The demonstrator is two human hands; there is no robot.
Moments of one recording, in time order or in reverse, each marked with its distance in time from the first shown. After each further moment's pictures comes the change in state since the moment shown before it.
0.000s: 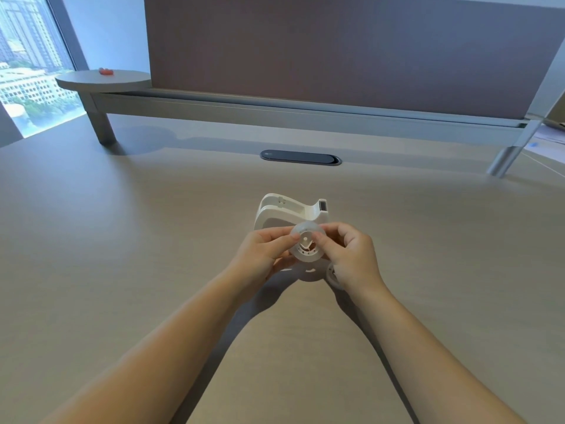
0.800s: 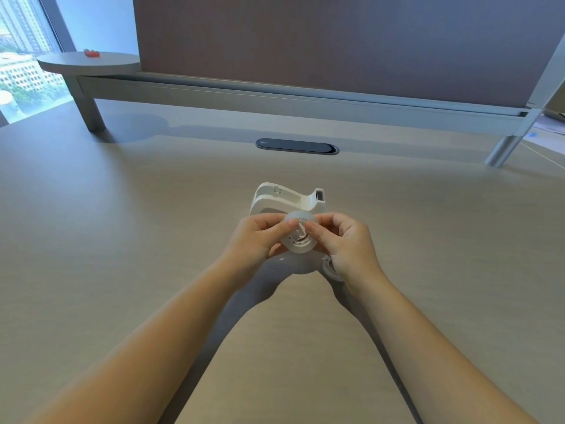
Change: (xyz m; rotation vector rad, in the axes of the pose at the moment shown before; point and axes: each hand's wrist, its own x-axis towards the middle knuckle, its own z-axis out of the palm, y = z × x) left_hand 0.001 0.005 0.000 0.106 0.044 0.072; right_hand -0.001 -0.007 0.000 0.109 -0.071 0.082
